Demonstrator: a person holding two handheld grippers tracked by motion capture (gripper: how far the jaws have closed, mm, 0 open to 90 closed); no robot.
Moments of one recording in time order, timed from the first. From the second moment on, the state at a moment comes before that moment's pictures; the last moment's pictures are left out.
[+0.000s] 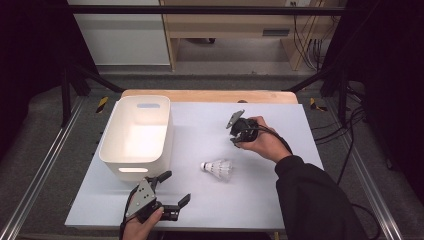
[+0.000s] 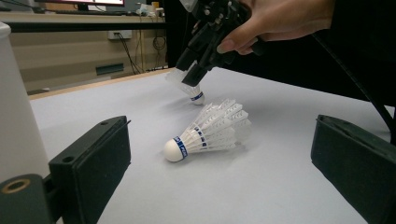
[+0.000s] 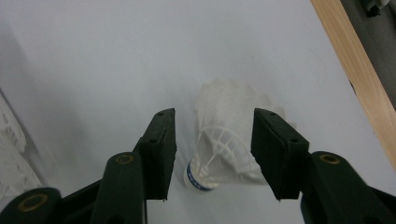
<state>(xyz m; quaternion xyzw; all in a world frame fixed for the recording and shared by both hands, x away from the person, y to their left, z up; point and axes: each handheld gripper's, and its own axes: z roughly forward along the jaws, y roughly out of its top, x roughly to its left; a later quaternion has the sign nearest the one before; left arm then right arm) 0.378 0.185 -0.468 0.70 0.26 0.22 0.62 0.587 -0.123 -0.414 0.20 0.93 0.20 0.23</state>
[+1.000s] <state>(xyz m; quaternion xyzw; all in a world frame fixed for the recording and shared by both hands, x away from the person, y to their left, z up) 0.379 0.186 -0.468 0.70 0.27 0.22 0.63 0.562 -0.175 -0.430 0.28 0.91 0.23 0.19</state>
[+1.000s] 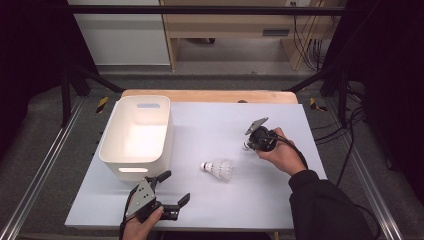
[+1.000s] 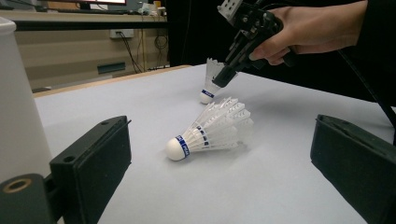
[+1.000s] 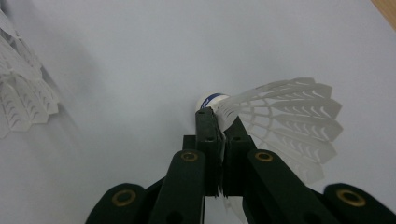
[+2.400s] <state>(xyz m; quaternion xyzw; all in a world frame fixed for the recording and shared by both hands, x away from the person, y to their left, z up) 0.378 0.189 -0.466 0.69 0.27 0.23 0.63 0.436 -0.196 -0.463 0.36 0.79 0.47 0.14</state>
